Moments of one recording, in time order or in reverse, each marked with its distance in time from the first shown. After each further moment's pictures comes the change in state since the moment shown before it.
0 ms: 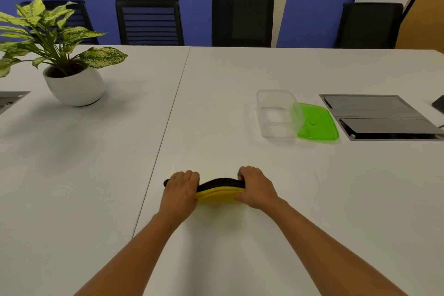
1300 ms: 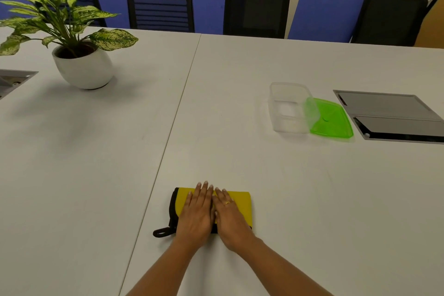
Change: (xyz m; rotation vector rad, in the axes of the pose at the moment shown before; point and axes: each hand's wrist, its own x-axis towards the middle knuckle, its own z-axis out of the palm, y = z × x) left_hand -0.057 0.028 0.070 -0.232 -0.203 -0.153; right_hand -0.036 -0.041 0.111 0.105 -0.118 -0.160
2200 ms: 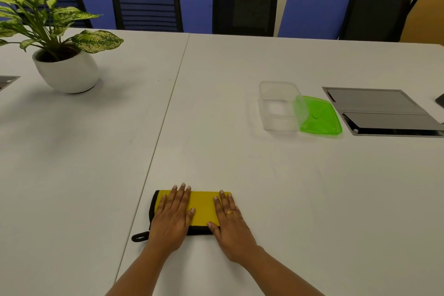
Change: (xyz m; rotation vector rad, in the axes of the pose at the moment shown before) left_hand -0.006 -0.044 0.000 0.036 0.067 -0.046; right_hand -0.016 0.037 0.009 -0.103 0.060 0.121
